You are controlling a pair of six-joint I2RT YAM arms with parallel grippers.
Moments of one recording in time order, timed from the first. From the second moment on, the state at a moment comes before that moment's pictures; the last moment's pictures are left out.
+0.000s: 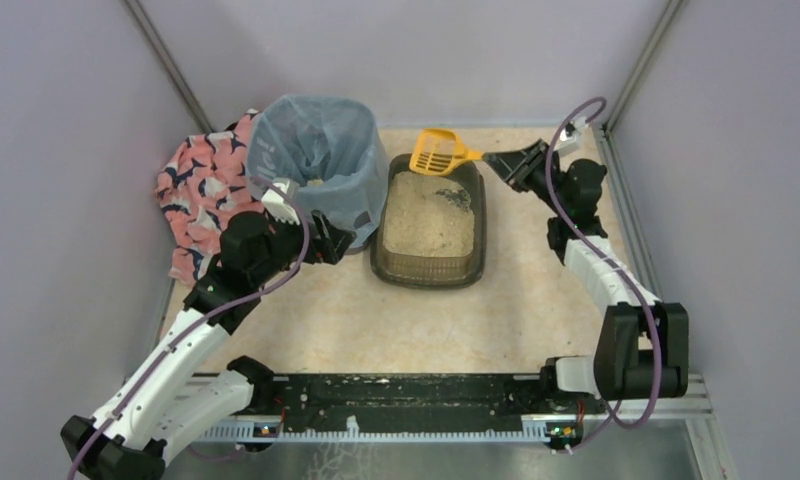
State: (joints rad) left arm -0.50 0.81 0.78 -0.23 0.09 -0.40; right arm 0.04 1.34 0.78 0.58 -0.56 0.90
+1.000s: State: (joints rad) left arm -0.50 0.78 0.77 -0.23 0.10 -0.40; right arm 0.05 1.40 0.85 0.46 -0.60 0.89
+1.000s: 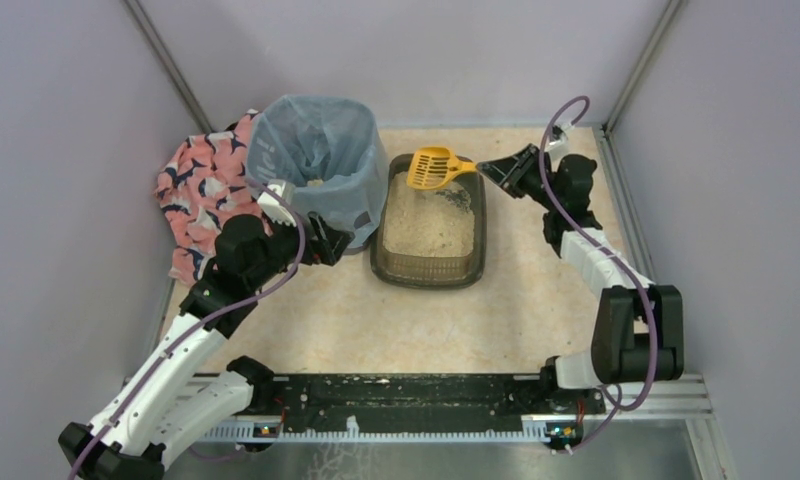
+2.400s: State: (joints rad) left arm -0.50 0.74 0.75 -0.23 0.08 -0.41; right arm 0.90 1.65 1.67 -0.13 0.04 -0.21
